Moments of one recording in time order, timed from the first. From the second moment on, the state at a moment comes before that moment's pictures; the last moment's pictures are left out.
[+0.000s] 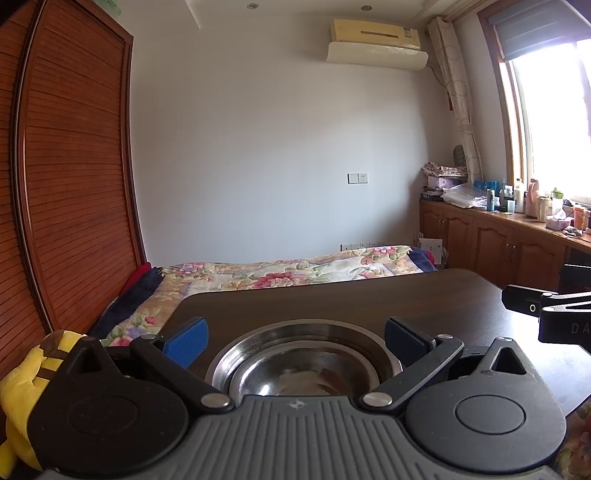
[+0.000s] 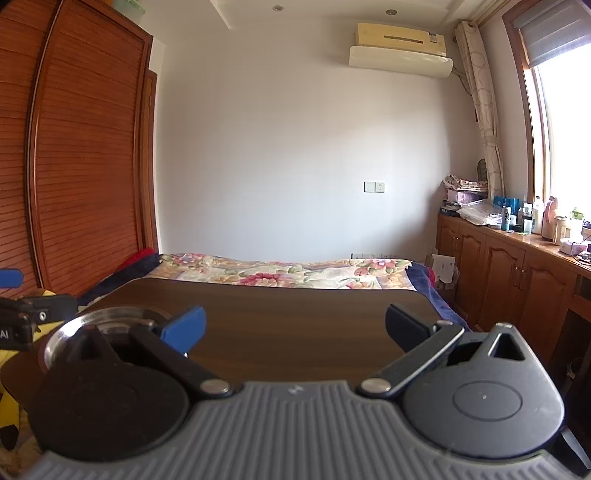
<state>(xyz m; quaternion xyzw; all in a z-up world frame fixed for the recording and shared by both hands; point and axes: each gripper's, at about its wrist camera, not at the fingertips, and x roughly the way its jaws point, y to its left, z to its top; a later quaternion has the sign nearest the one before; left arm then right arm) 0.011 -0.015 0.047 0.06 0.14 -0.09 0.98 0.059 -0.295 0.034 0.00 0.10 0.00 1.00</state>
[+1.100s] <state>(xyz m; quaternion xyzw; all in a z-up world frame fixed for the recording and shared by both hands) 0.016 -0.010 0.040 0.06 0.14 -0.09 0.98 0.057 -0.302 0.033 0.01 0.10 0.00 0.99</state>
